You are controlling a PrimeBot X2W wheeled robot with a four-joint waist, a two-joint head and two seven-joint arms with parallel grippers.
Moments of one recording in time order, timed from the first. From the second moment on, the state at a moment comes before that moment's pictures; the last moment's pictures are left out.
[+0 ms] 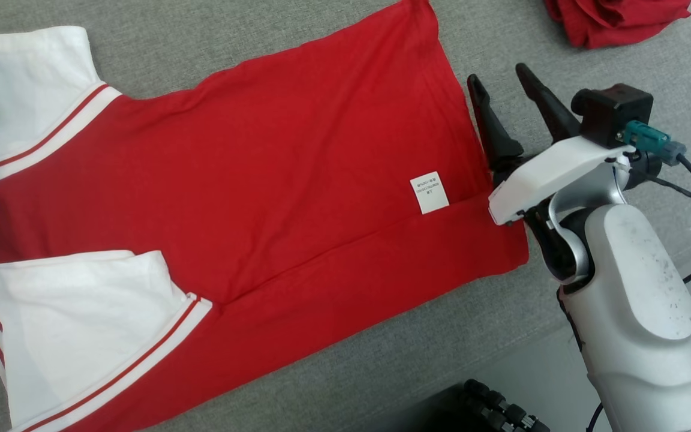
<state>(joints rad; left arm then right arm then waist) -0.97 0.50 -0.16 0.45 -0.51 0.00 0.88 -0.56 -0.07 0.14 0.21 0.28 0.13 0.08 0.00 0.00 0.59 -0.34</state>
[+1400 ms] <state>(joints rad) -0.96 0.33 -0.22 0.35 -0.61 -0.06 0.66 -1.05 -0.32 0.47 0.84 0.45 0.13 0.21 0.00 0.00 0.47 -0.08</state>
